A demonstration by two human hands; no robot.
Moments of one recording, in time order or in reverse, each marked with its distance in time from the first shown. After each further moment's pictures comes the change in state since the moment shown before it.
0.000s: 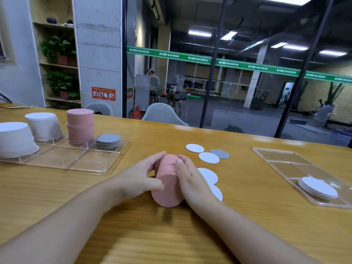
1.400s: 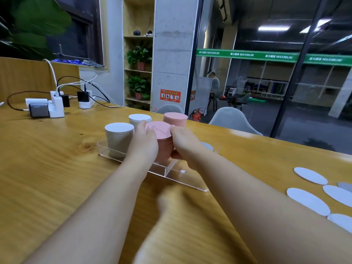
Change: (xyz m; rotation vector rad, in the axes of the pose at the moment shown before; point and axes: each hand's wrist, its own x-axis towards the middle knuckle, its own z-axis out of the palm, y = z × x) left_hand -0.019 -0.052 -0.186 -0.096 1.110 -0.183; right_hand 0.143 -0.115 0.220 0.000 -0.356 -0.052
